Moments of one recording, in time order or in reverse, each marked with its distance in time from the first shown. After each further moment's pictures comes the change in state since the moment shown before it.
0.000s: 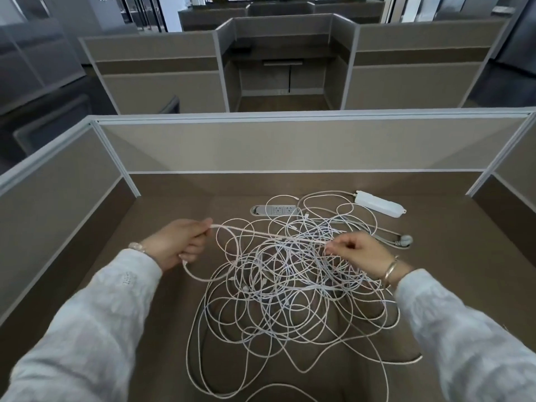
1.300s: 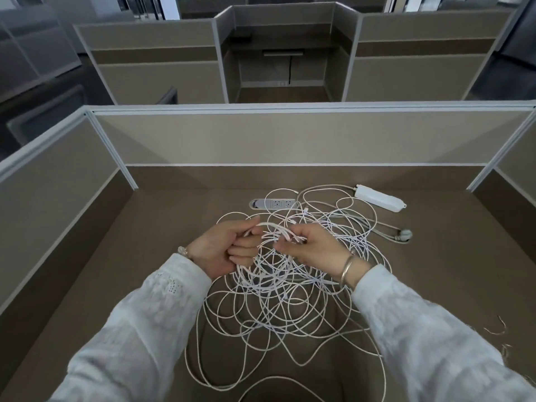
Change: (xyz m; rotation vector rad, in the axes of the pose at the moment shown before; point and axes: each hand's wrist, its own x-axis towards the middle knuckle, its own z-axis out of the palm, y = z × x) left_hand -0.009 0.006 0.078 -0.365 -0.460 -0.156; right_hand 0.008 -0.070 0.057 0.222 -0.119 -0.073
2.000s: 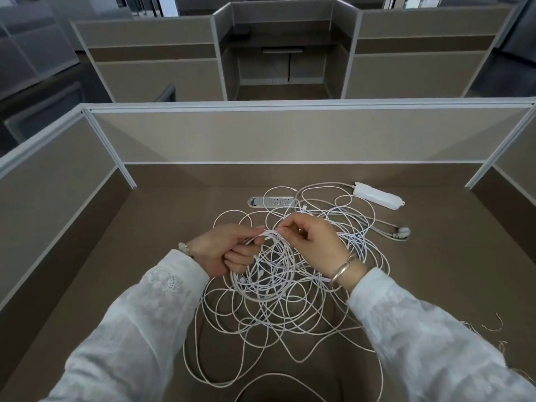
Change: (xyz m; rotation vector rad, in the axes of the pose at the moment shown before) left_hand 0.001 -0.004 -0.003 0.210 -0.039 -0.105; right_hand -0.001 0.011 0.000 -0.248 0.255 -0.265
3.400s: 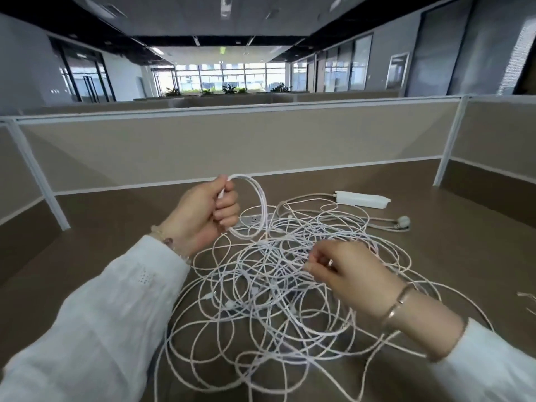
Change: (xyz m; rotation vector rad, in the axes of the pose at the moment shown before) left_hand 0.093 -0.062 -0.079 -0.086 0.036 0.676; right_hand -0.083 0.099 0.082 -0.556 0.124 0.032
